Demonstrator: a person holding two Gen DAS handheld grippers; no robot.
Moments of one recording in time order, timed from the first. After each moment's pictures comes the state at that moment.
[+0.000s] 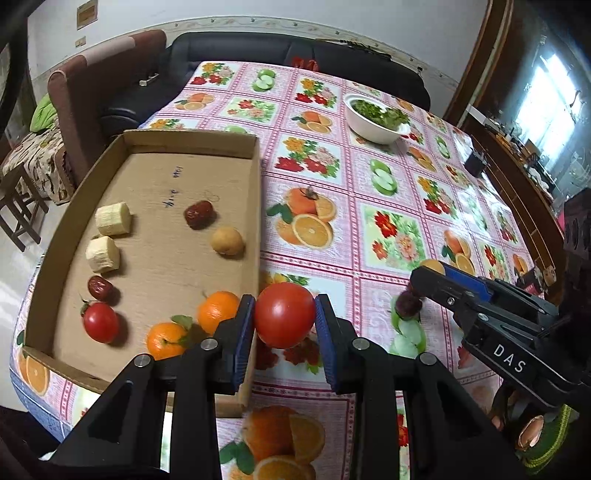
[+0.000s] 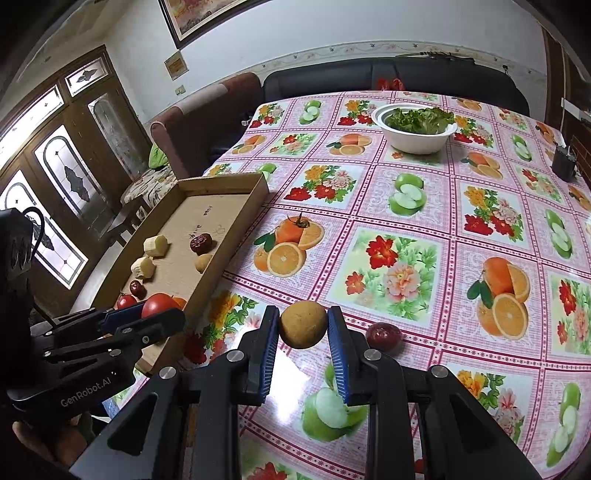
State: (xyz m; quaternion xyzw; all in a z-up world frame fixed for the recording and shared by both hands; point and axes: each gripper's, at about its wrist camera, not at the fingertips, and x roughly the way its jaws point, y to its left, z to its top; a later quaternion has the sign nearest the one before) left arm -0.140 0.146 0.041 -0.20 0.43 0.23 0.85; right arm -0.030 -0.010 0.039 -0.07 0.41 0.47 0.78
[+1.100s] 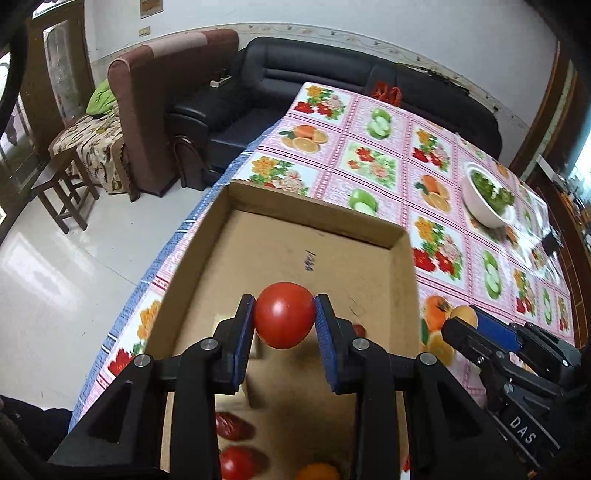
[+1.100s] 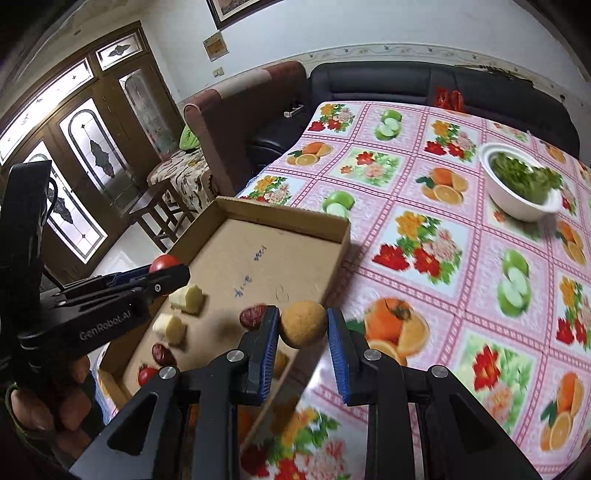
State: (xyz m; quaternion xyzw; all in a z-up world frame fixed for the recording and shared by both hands) left arm -0.126 0.296 0.050 -0.21 0.41 0.35 0.82; right arm -0.023 0.144 0.058 -0.12 0.40 0.53 0.74
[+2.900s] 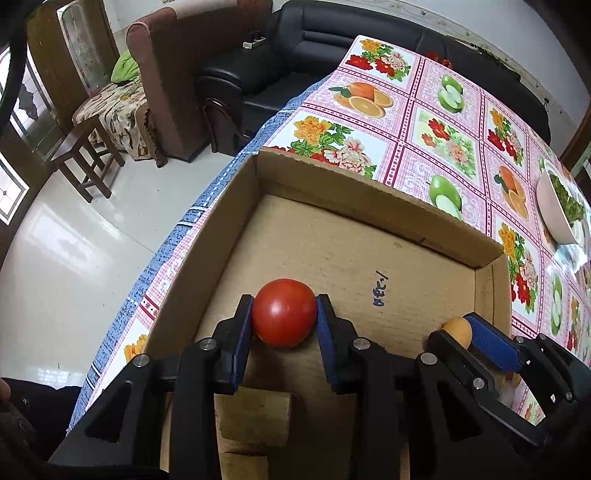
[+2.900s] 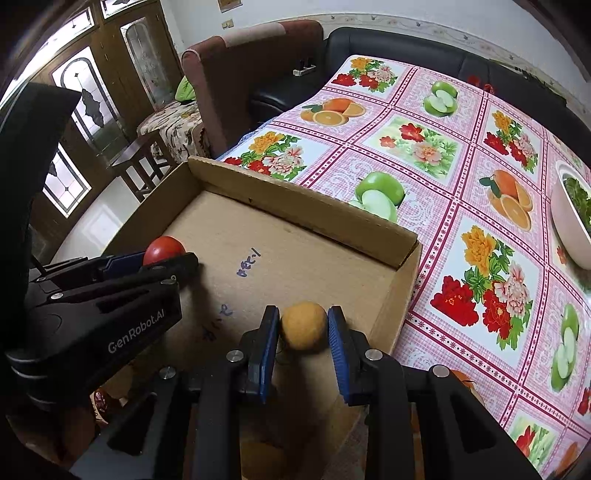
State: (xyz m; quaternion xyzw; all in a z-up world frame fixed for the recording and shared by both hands) left arm -0.090 0.353 -0.007 -0.24 0.47 0.40 0.75; right arm -0.011 0.245 0.004 -0.21 0.42 0.51 0.72
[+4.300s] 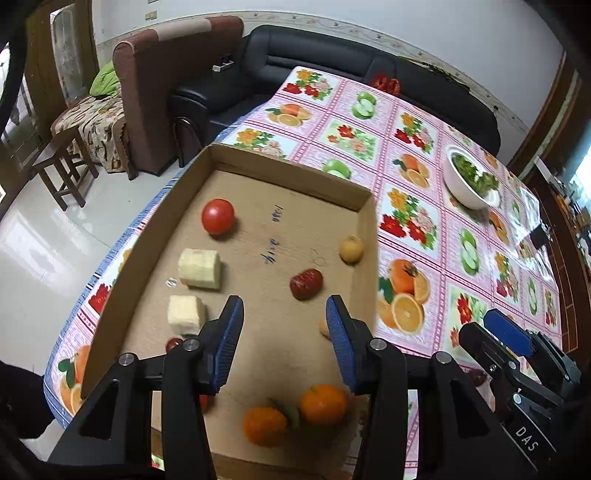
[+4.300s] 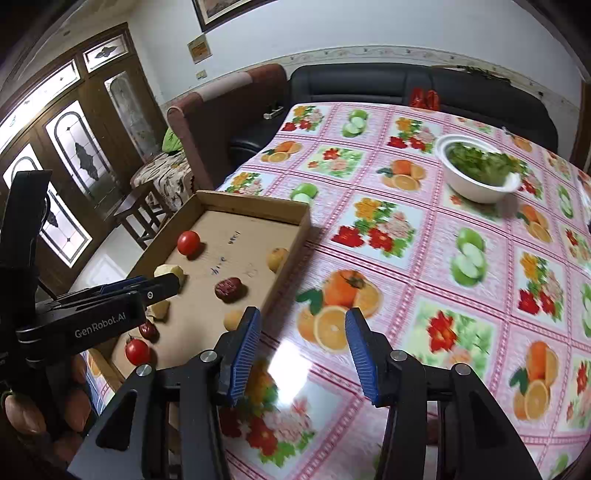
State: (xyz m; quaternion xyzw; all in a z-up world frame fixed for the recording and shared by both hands) left arm -0.132 0.238 0.051 -0.24 0.42 0.34 0.81; right arm -0.024 0.073 0.064 -0.12 0.39 0.48 0.77
